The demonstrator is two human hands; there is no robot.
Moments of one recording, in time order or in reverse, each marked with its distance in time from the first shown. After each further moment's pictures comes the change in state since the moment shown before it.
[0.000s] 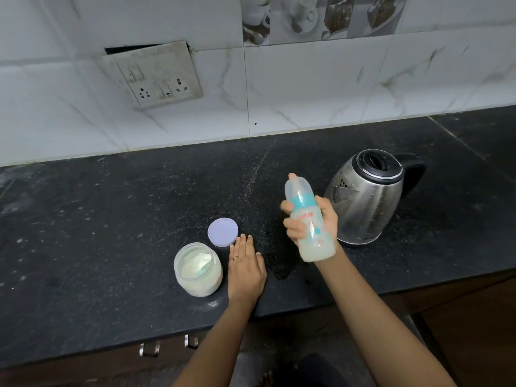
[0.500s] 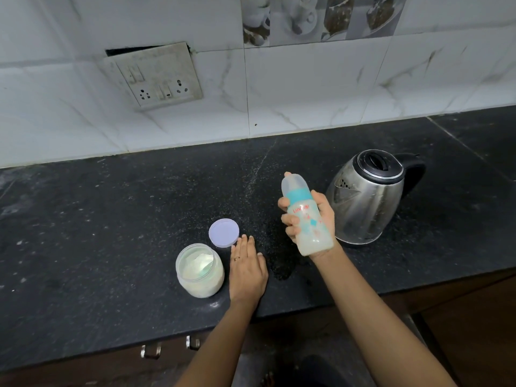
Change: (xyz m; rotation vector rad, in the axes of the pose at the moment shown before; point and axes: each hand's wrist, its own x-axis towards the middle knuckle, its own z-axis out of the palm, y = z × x) left_hand 0.000 -0.001 -0.001 -0.008 -0.012 0.001; right_hand 0.001 0.002 0.016 -0.024 0.030 0.007
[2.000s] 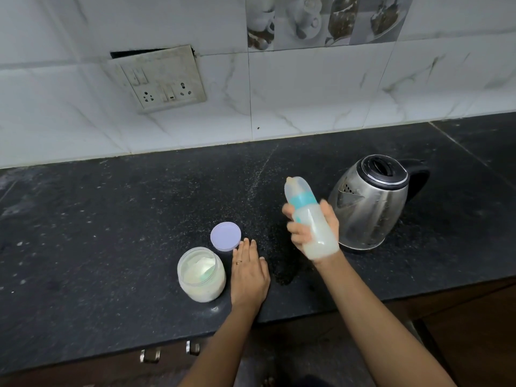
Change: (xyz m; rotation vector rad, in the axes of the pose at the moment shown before) left_hand -0.005 0.000 0.003 0.023 0.011 0.019; right_hand 0.000 0.005 -0.024 0.031 -0.160 0.029
